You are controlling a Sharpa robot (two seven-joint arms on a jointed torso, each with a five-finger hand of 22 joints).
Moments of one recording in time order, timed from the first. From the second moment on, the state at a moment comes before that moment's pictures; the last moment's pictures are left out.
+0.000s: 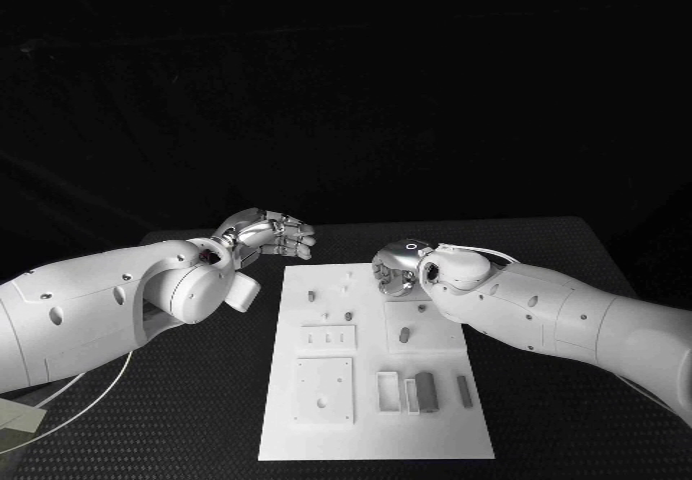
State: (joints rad) left arm 1.36 -0.80 -0.15 1.42 -0.19 -0.21 0.18; left_hand 1.03 -0.04 0.54 -0.26 0.06 0.80 0.18 0.40 0.41 1.07 0.15 0.13 0.19 0.93 0.12 0.32 0.71 0.04 0.88 0.03 0.14 0.75; right arm 1.20 -0.45 -0.12 0.98 -1.71 -0.20 -0.02; right_hand 1.11 -0.07 0.60 -0.28 0.05 0.84 0.17 0.40 0.44 1.20 0.09 0.13 0.12 1.31 -0.02 1.09 0.82 0.21 1.26 0.00 0.60 1.31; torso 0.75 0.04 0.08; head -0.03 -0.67
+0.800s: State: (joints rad) left arm 1.36 -0.79 -0.15 1.42 -0.19 -0.20 0.17; left_hand 1.03 -0.04 0.54 -0.26 0.06 0.80 0.18 0.40 0.41 1.07 0.15 0.13 0.19 0.93 0.12 0.32 0.71 0.04 0.88 0.03 0.14 0.75; right arm 1.20 -0.47 -0.13 1.02 -1.79 -0.23 -0.04; right_hand 1.17 -0.12 0.60 -0.29 0.05 0.85 0.16 0.40 0.46 1.20 0.09 0.12 0.15 1.30 -0.02 1.12 0.82 0.21 1.24 0.00 0.63 1.31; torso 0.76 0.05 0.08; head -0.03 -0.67
